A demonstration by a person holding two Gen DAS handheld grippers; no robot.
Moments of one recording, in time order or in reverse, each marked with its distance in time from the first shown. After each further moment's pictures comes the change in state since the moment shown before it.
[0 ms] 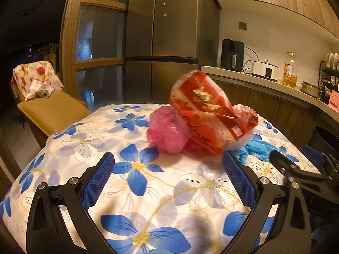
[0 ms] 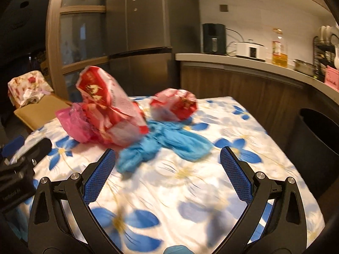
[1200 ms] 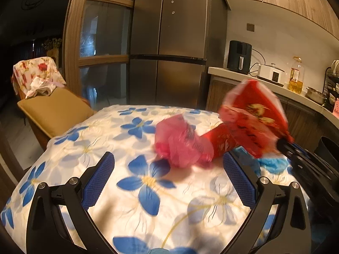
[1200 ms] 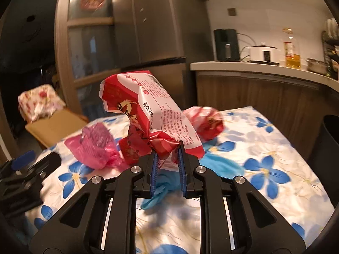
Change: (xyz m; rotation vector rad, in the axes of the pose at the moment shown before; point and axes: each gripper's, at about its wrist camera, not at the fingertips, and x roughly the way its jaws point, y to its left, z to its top) left arm 0.022 0.016 0.025 -0.025 0.013 0.010; right arm 0.016 0.009 0.021 0.057 -0.077 0.091
